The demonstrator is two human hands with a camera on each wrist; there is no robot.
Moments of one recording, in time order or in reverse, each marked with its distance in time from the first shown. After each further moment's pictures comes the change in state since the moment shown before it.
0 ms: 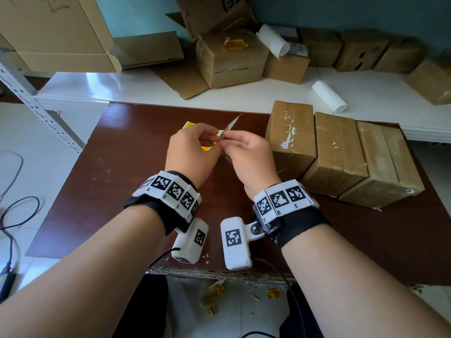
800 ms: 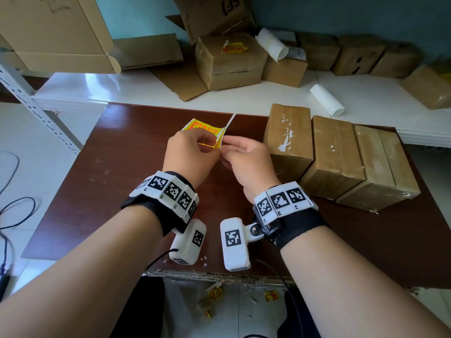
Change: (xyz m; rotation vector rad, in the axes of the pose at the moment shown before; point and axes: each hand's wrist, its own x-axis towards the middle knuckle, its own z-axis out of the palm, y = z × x) left_hand 0.000 0.004 -0.004 0.047 -0.046 -0.055; right_hand -0.004 -0.004 -0.003 0.056 -0.067 0.060
